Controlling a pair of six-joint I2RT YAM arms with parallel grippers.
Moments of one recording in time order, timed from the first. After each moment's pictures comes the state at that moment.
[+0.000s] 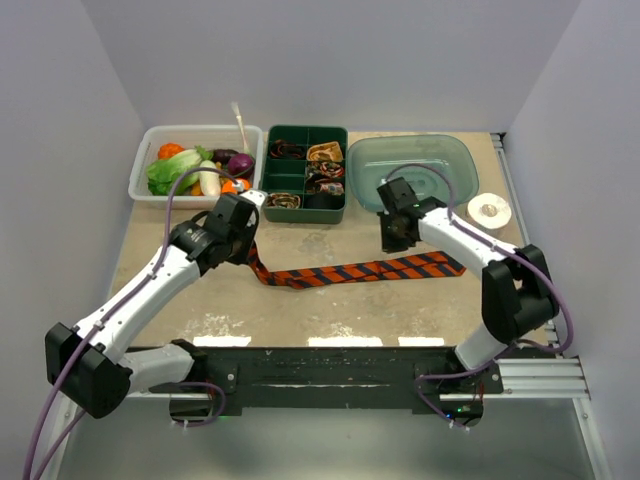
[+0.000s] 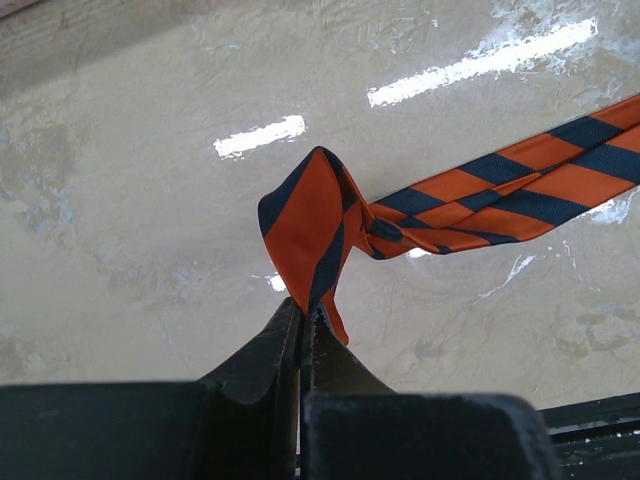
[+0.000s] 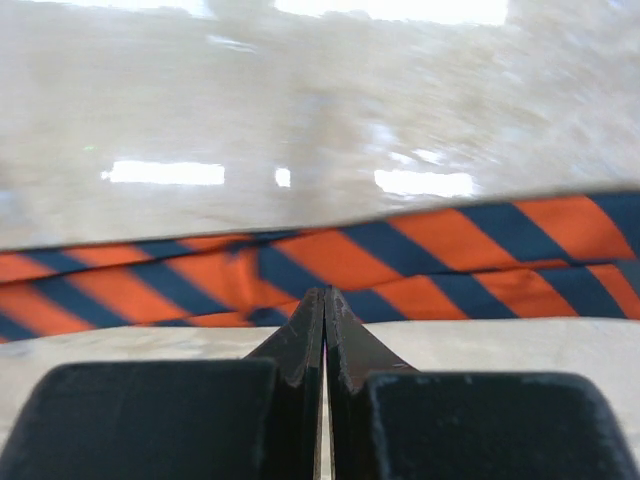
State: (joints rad) left arm -0.53 1.17 1.03 -0.83 -0.26 -0.14; right arm 0.43 1.60 1.11 -0.68 0.16 0.37
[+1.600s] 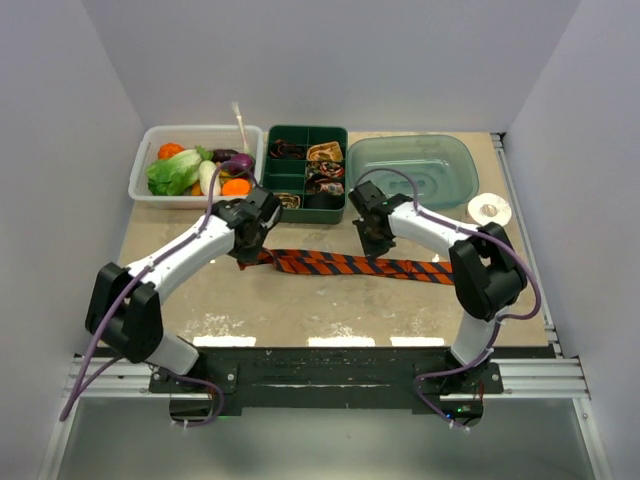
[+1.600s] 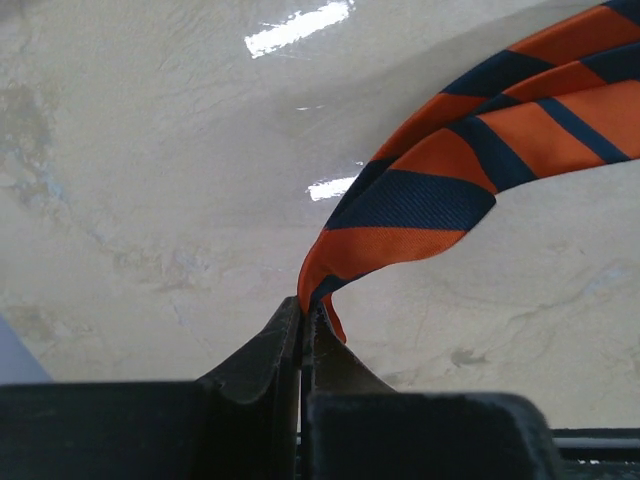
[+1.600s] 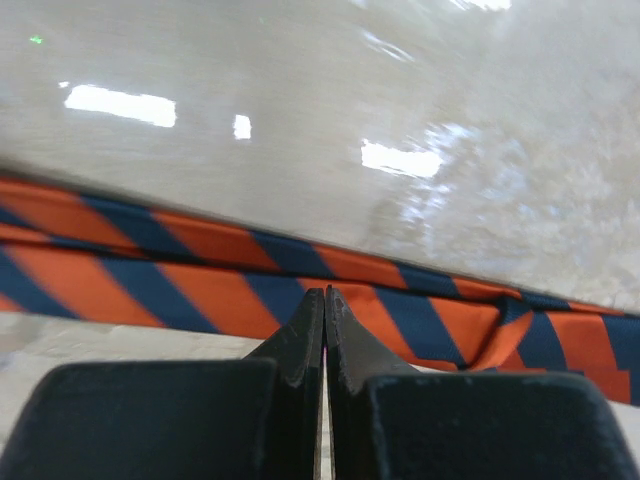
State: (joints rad) left arm -0.53 1.47 1.11 -0.90 -0.31 -0.13; right arm 0.55 1.81 1.24 -0.71 0.16 0.30
